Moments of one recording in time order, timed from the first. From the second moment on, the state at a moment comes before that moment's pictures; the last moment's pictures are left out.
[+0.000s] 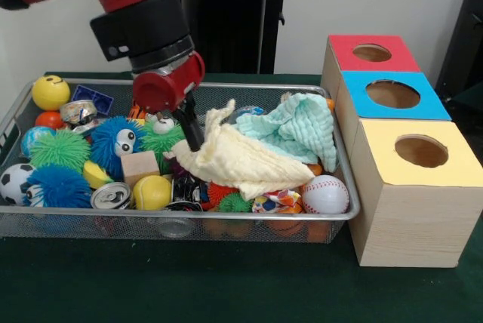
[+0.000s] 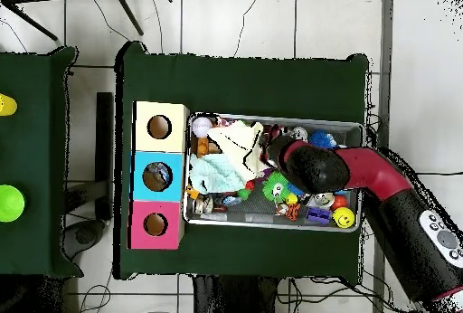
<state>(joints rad) -1.04 -0.48 0.88 1.70 -0.62 0.58 0.46</state>
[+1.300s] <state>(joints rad) -0.97 -0.58 0.80 1.58 -0.63 0.64 0.46</state>
